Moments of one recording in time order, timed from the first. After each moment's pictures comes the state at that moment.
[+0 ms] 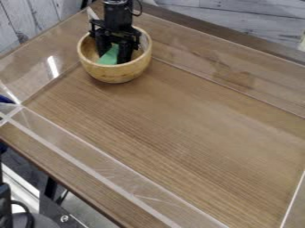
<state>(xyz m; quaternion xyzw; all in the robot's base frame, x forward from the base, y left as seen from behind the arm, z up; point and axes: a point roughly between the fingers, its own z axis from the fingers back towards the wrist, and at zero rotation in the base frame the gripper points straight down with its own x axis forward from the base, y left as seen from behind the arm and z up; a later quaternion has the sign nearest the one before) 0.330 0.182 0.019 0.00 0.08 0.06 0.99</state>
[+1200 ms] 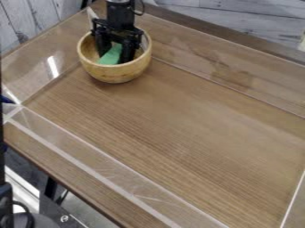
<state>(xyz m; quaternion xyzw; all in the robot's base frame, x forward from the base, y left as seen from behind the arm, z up) 0.334 0.180 0.020 -0.01 0.10 0.08 0.99</state>
